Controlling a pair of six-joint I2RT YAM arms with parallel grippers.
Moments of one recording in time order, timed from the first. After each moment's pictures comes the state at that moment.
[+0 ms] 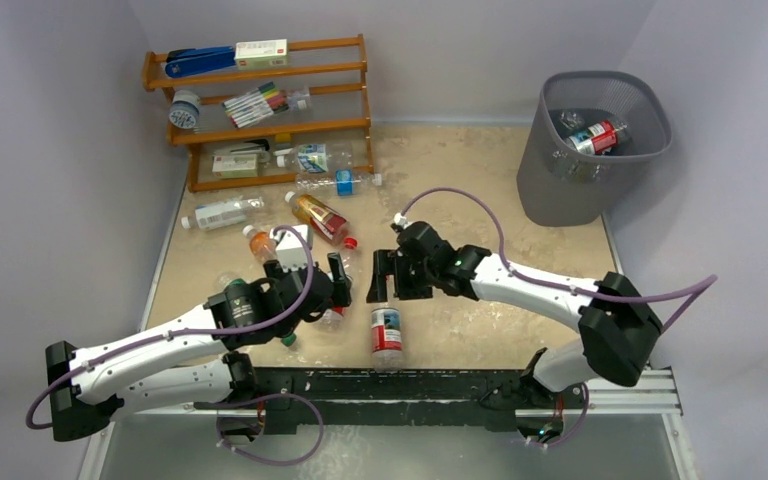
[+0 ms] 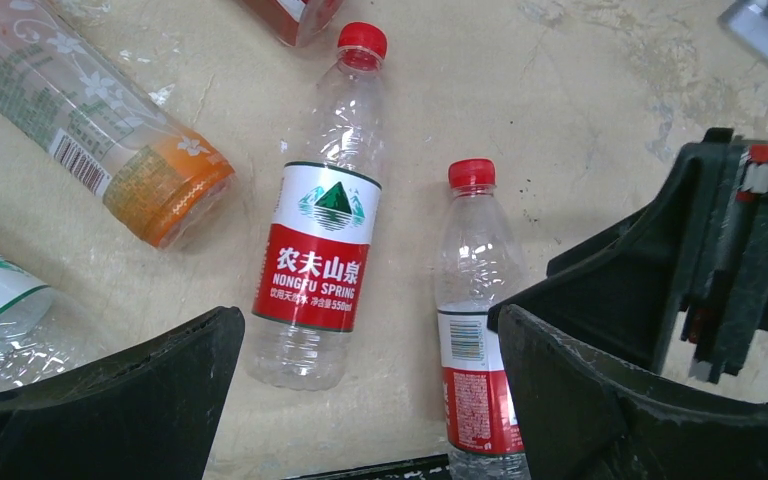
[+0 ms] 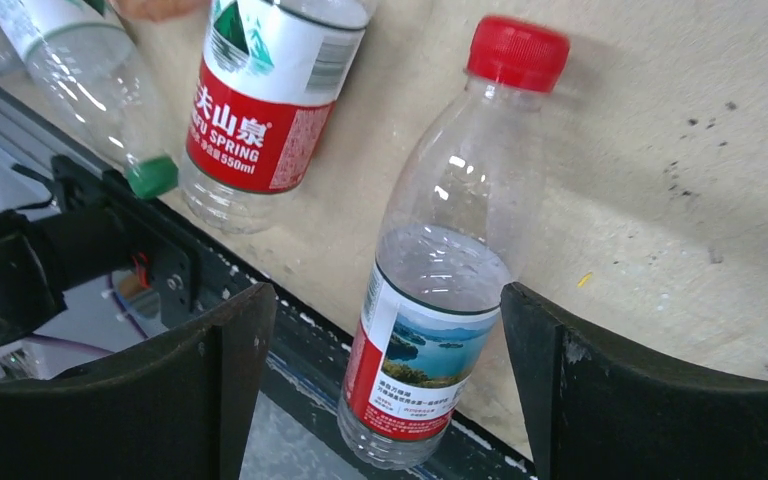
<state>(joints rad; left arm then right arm) -1.11 0.87 0.80 -0.75 -0.66 -0.98 0.87 1.43 0.92 -0.35 -0.13 0.75</state>
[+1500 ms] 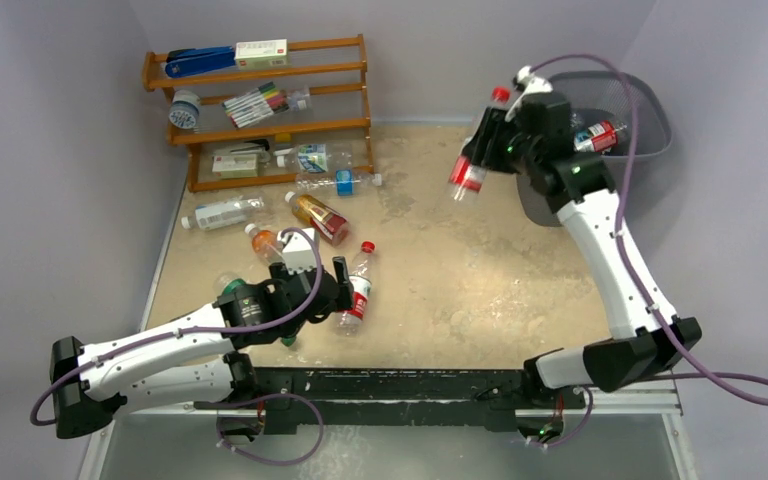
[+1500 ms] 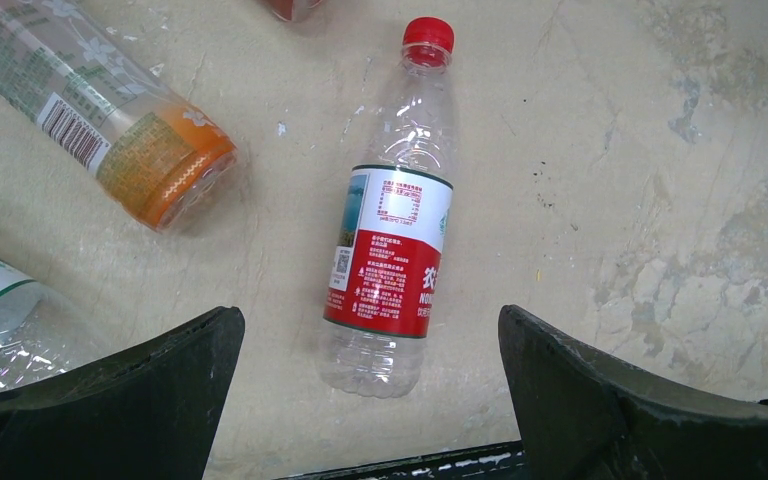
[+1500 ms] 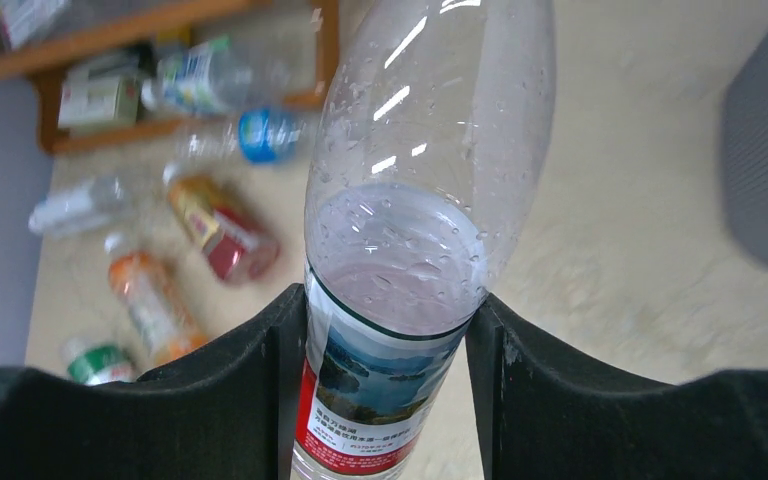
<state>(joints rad) -1.11 0.90 0.77 -0.72 -0.64 -0.98 0.36 1.36 1.56 -0.76 0.04 0.43</state>
